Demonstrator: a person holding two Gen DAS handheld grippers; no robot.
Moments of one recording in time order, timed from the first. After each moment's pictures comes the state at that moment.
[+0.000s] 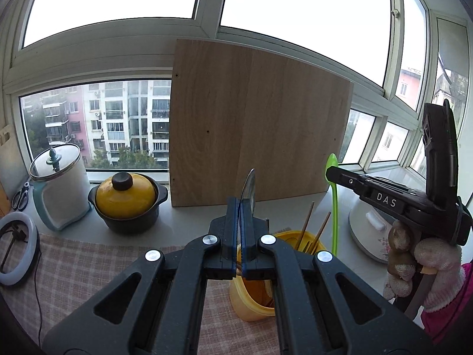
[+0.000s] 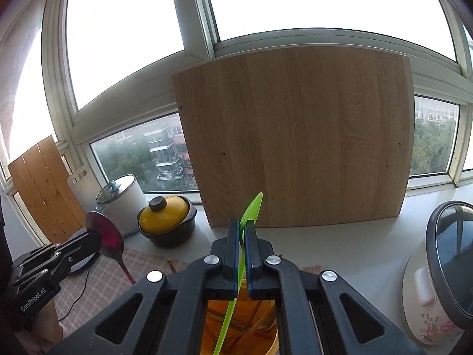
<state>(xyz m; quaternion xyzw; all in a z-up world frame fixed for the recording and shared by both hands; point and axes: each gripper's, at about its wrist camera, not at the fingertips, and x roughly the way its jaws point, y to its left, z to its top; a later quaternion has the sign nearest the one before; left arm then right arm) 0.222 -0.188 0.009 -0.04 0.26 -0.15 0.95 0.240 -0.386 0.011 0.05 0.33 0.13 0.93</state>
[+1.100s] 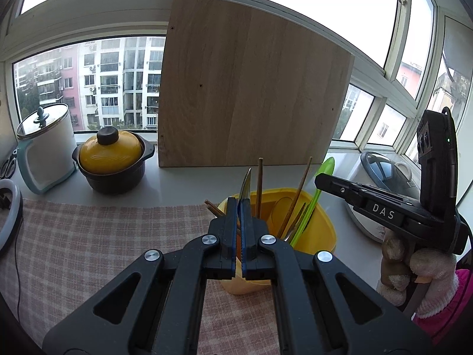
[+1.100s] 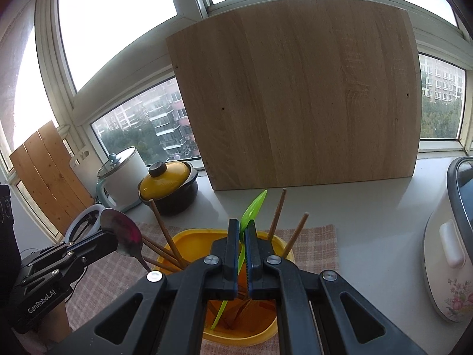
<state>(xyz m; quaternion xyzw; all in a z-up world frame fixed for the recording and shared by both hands) 0.213 -0.199 -0.033 -0.06 0.32 -0.17 0.93 0.222 -0.396 -0.044 0.07 0.39 0.16 0.91</state>
